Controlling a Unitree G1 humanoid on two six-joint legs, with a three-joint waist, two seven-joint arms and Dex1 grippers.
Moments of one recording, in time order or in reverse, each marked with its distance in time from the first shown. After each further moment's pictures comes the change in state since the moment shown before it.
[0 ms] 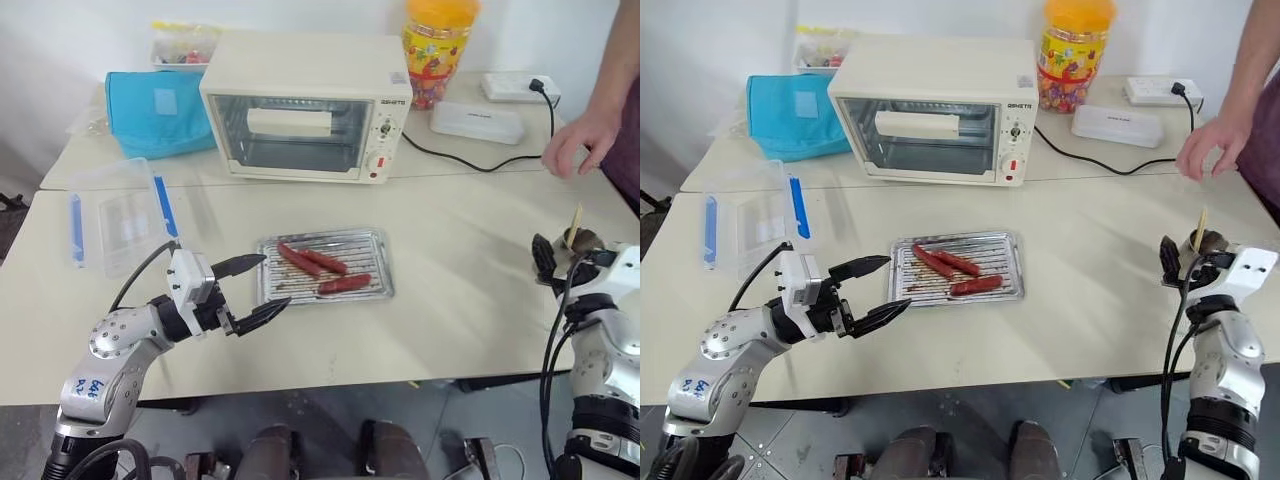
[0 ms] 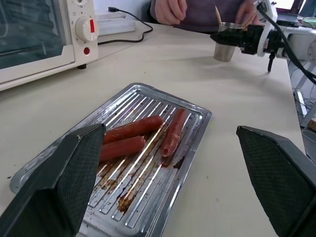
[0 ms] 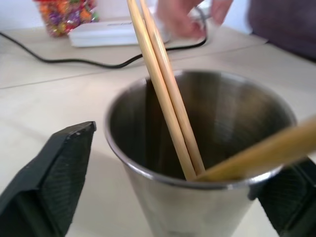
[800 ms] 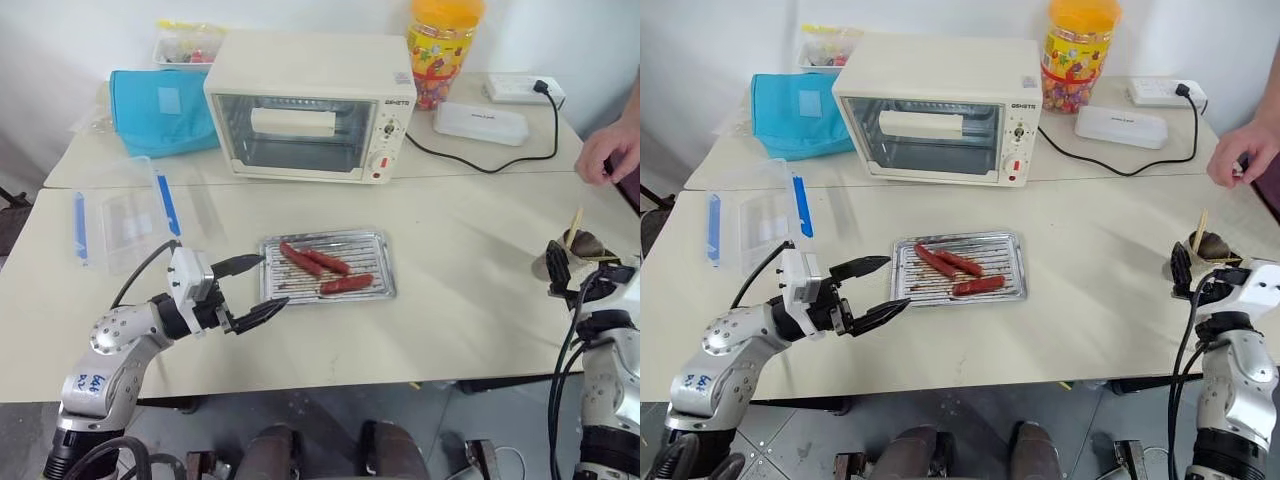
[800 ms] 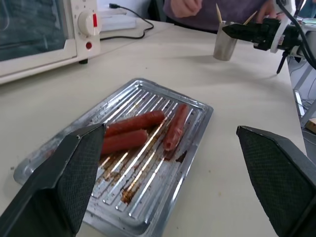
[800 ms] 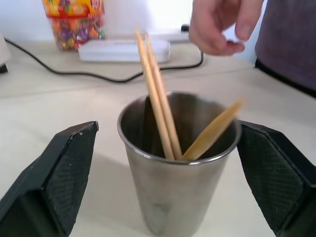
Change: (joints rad) left arm -0.042 0.000 -0.006 0.046 0.001 -0.001 -0.029; right arm 0.173 0.034 -0.028 -0.246 0.035 -0.027 -0.038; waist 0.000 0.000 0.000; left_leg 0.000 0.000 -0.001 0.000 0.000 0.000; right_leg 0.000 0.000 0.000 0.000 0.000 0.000
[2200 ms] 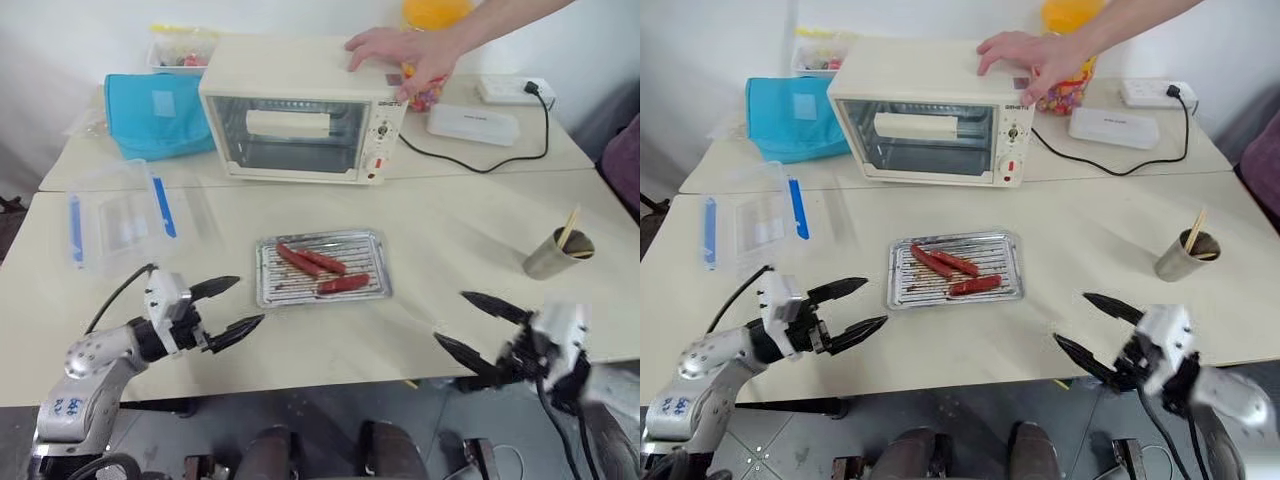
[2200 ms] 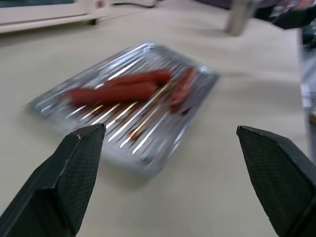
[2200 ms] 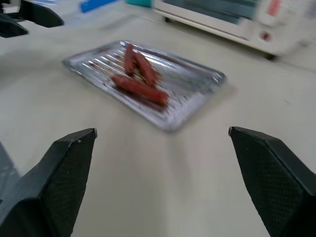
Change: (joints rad) left arm 0.179 0.026 0.109 0.044 0.026 -0.054 -0.007; right arm 0.306 -0.172 0.297 -0.424 0.065 0.047 0.632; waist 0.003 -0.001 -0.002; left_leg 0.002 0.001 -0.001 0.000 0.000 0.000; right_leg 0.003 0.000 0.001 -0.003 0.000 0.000
